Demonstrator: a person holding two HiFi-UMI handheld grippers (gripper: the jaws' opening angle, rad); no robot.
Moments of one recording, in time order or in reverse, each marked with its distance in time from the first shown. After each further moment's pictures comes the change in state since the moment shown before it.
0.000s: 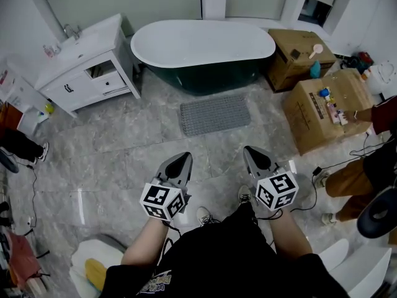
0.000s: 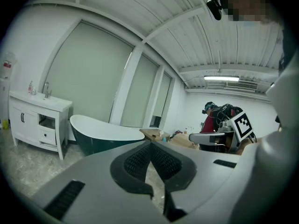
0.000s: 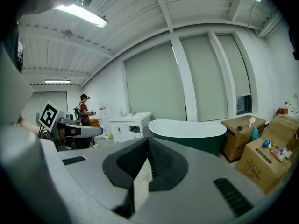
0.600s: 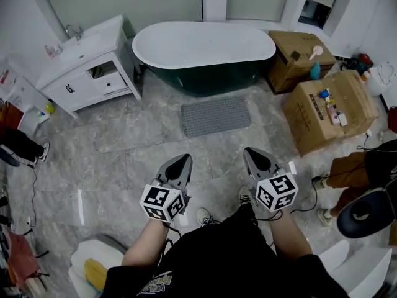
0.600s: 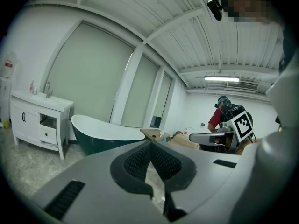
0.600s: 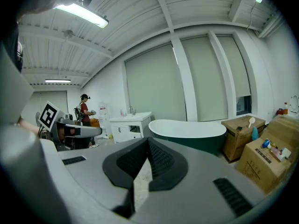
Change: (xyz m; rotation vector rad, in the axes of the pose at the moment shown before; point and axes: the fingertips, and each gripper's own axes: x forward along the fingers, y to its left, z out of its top) left arm -0.013 -0.002 -0.003 -0.005 -0.004 0.005; right arm -0.007 0.008 -0.002 -0.004 -0.001 0.000
